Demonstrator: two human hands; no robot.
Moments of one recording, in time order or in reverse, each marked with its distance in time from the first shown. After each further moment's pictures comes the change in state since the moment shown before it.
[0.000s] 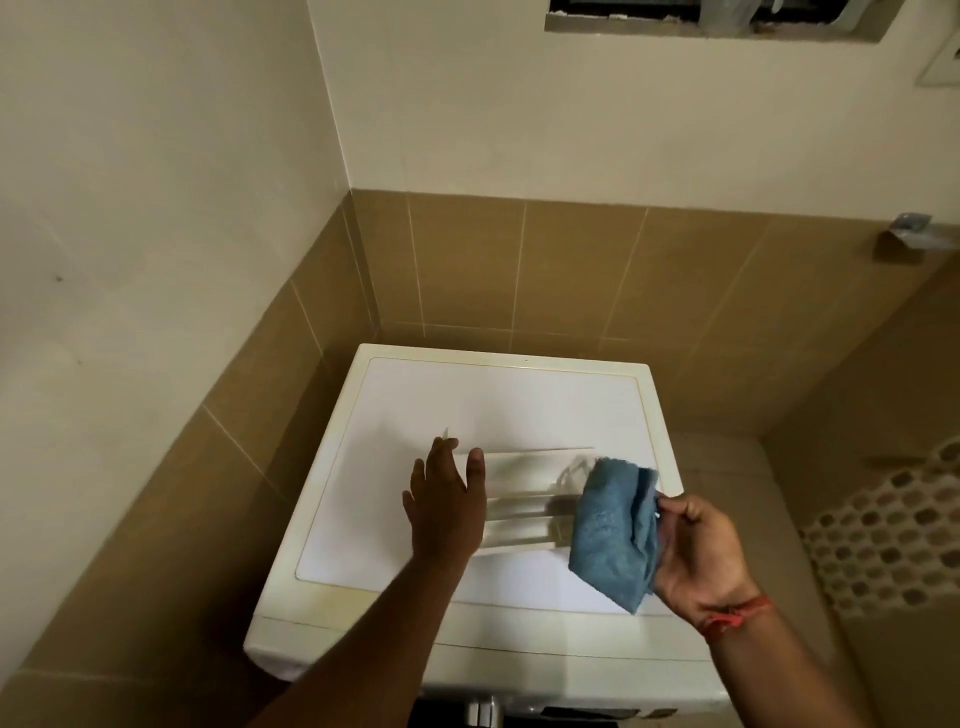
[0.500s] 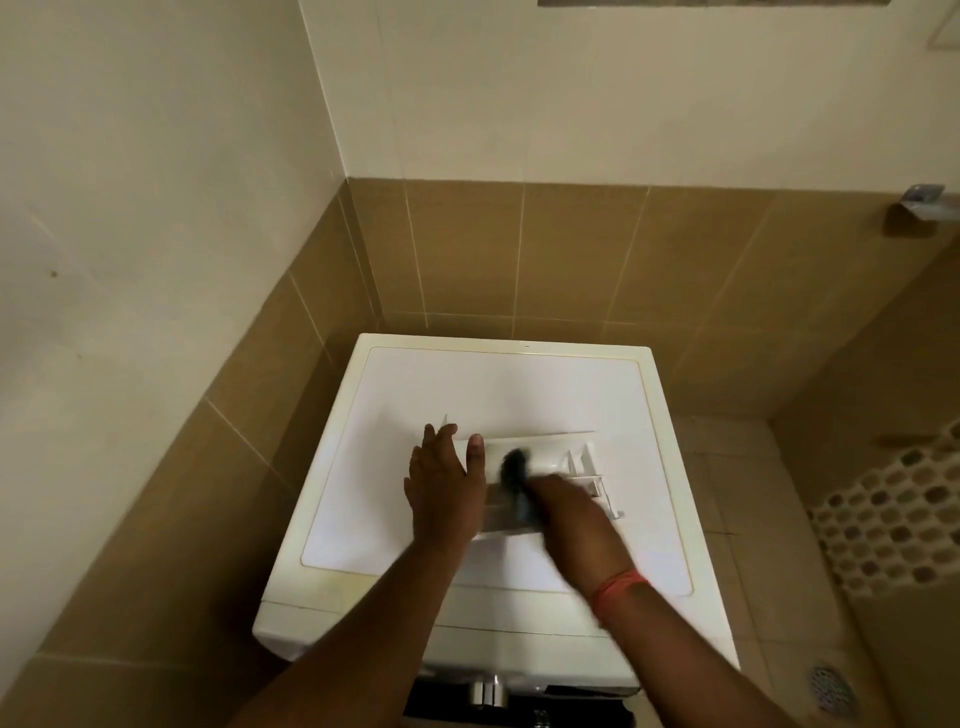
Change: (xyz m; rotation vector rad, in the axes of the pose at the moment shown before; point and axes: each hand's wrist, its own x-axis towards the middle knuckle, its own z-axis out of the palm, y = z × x) left_hand 0.000 0.001 0.003 0.049 -0.005 -0.003; right_hand 0.037 0.072 0.035 -1.735 -0.004 -0.779
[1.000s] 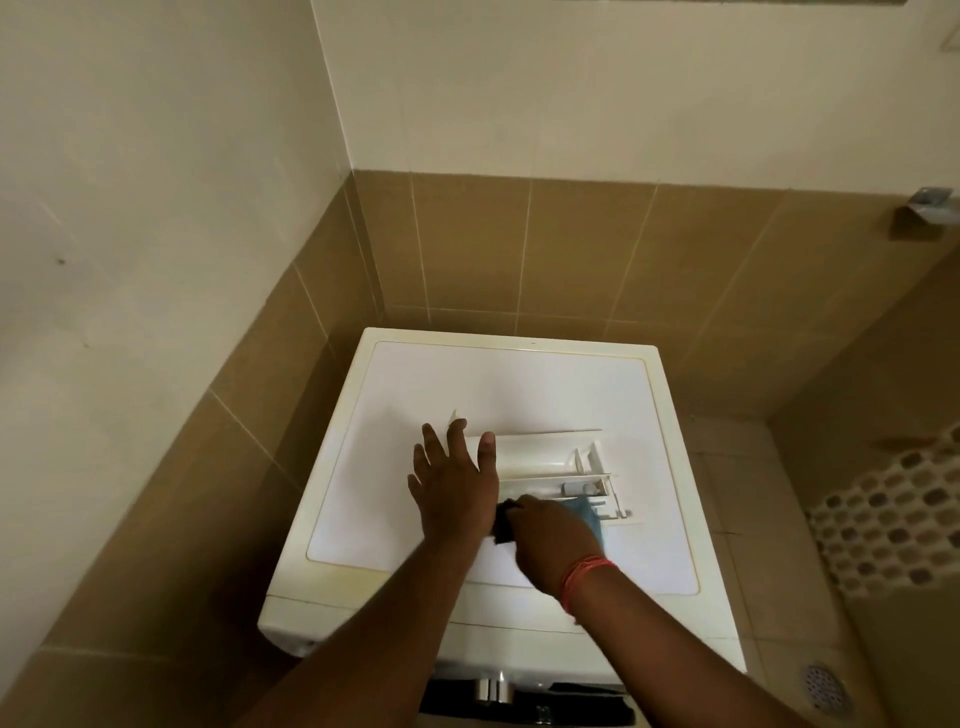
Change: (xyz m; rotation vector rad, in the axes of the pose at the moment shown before) left_hand -0.001 0.001 0.000 0.190 -0.065 -0.054; right_hand 0.012 -0.018 0.035 -0.418 -0.424 0.022
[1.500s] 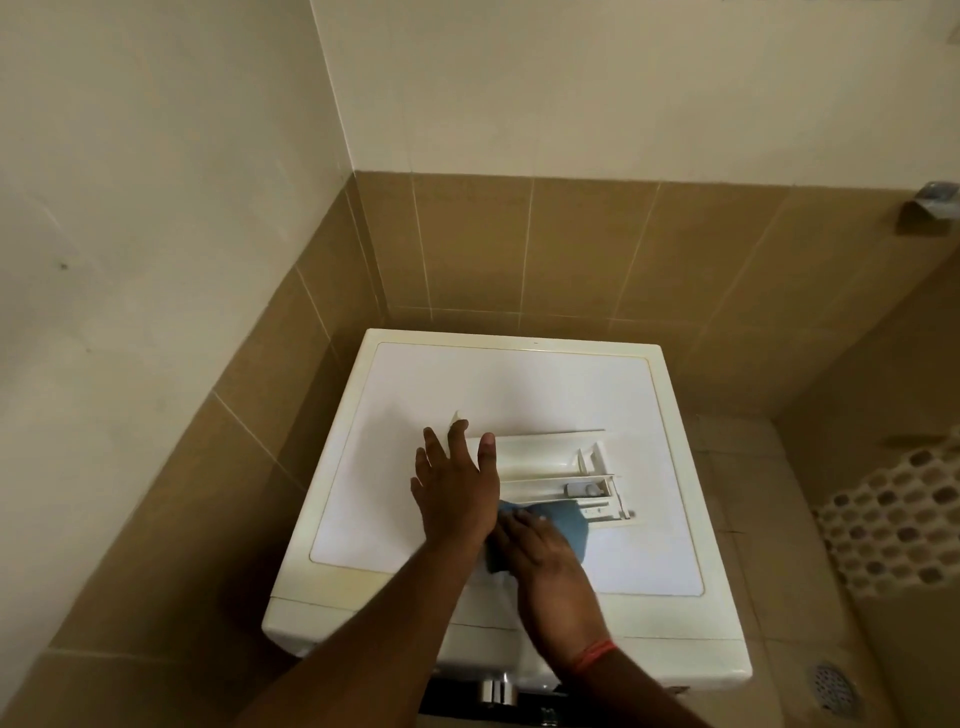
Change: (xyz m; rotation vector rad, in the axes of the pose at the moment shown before) left_hand -0.001 0.000 -0.001 -0.034 -0.009 -0.015; right_hand -0.037 -0.006 0.056 0.227 0.549 -0.134
